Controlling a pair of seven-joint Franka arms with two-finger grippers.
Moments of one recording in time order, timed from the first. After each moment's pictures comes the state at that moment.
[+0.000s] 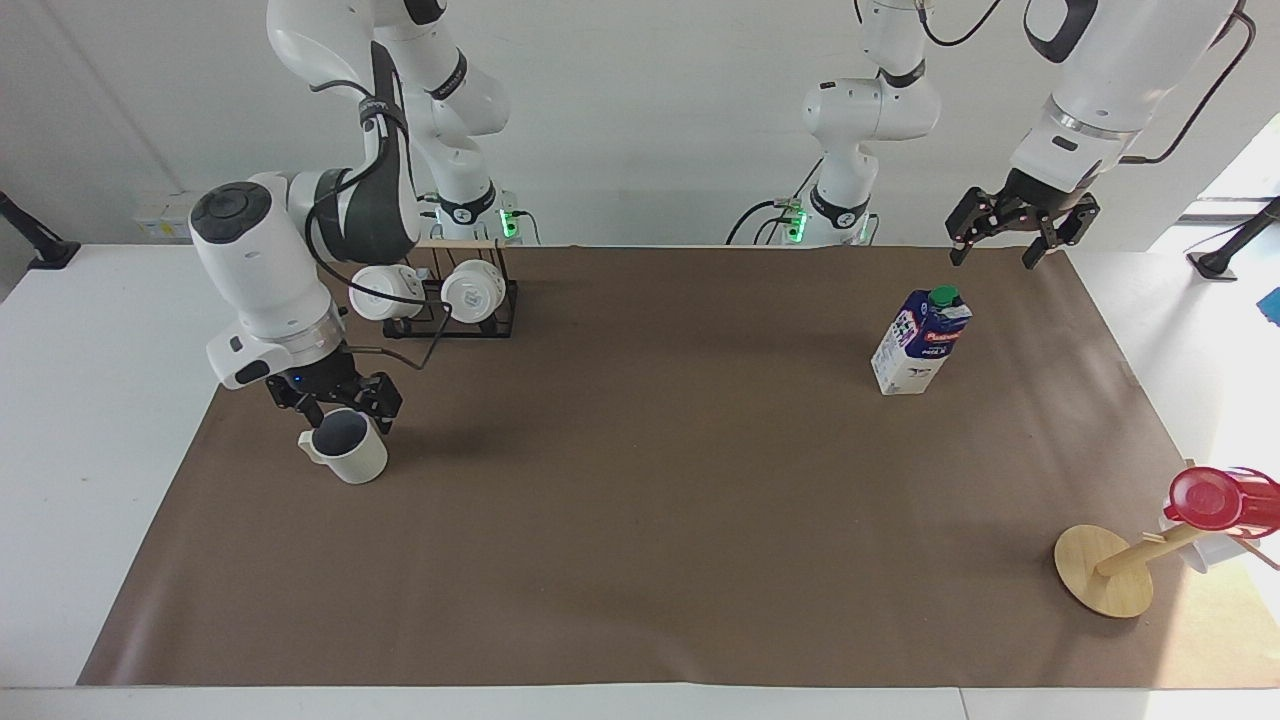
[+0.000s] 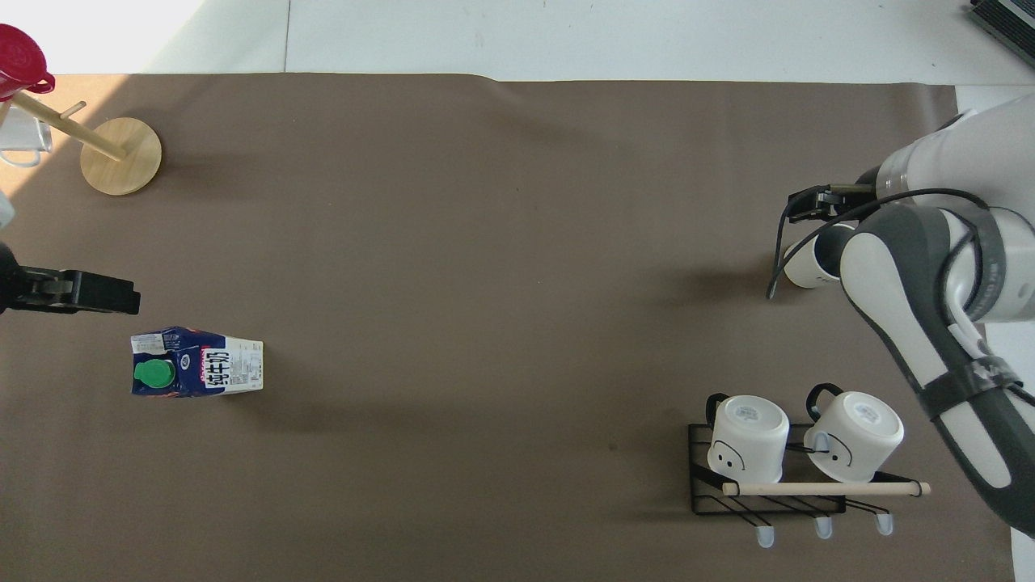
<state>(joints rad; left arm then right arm) -0.09 -0.13 0.01 -1.73 -0.03 1.62 0.03 -0.09 0.26 0.07 -1.77 -0.04 2.12 0.11</state>
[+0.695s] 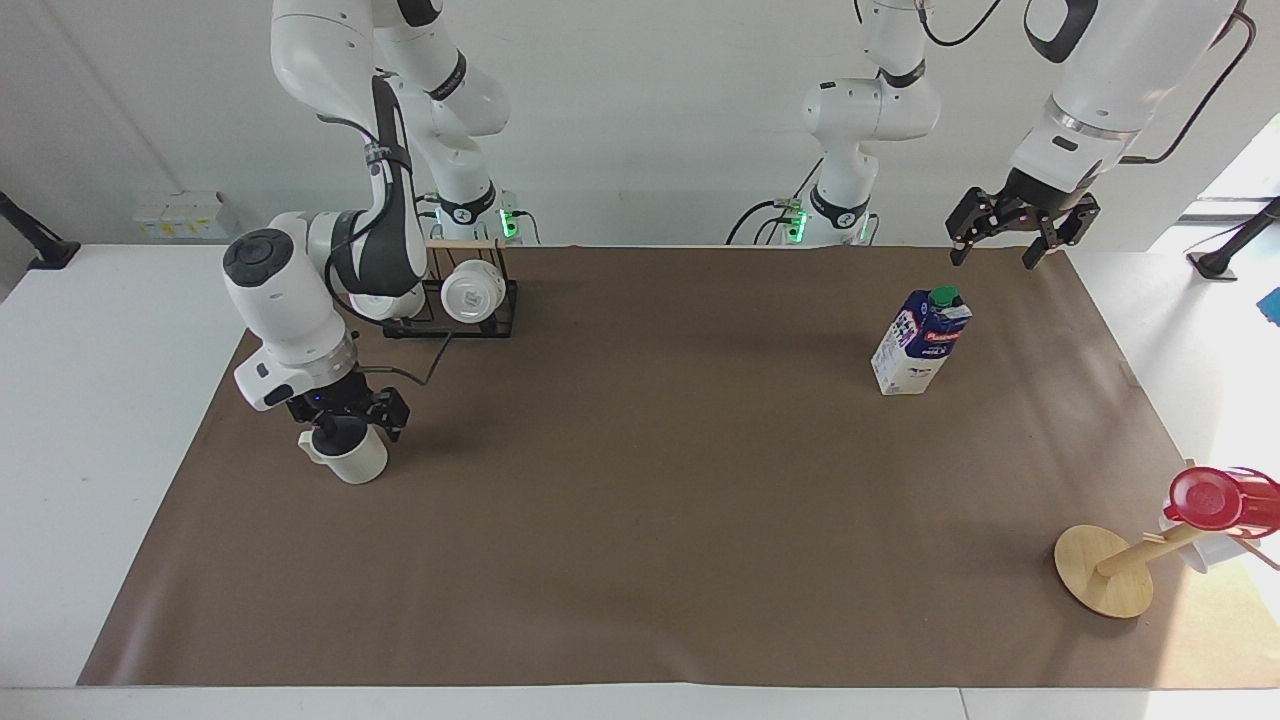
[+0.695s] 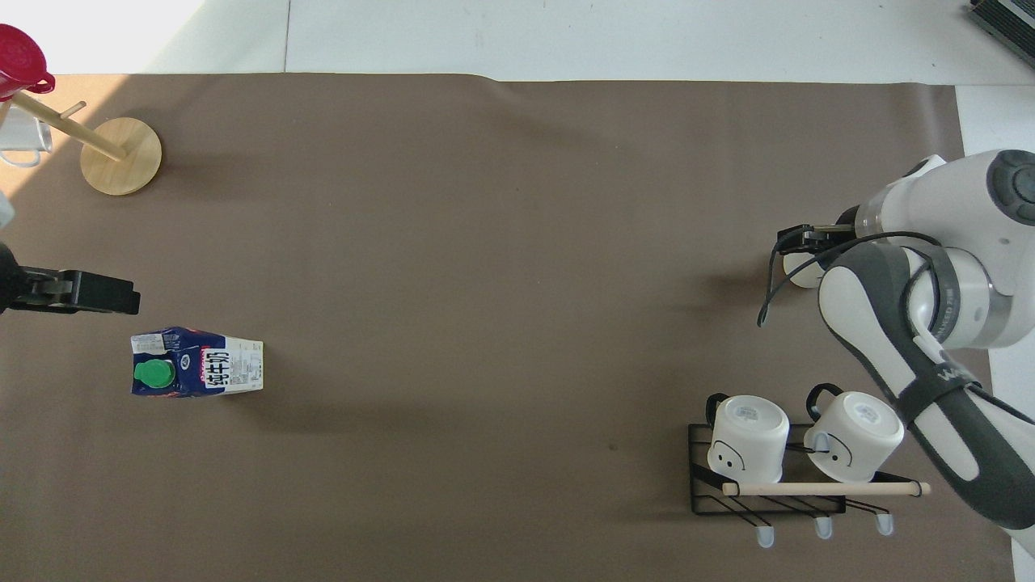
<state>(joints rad) -0.09 -0.13 0.01 -1.73 -0.03 1.62 0.03 -0.11 0.26 0.06 -1.92 -0.04 2.26 0.04</state>
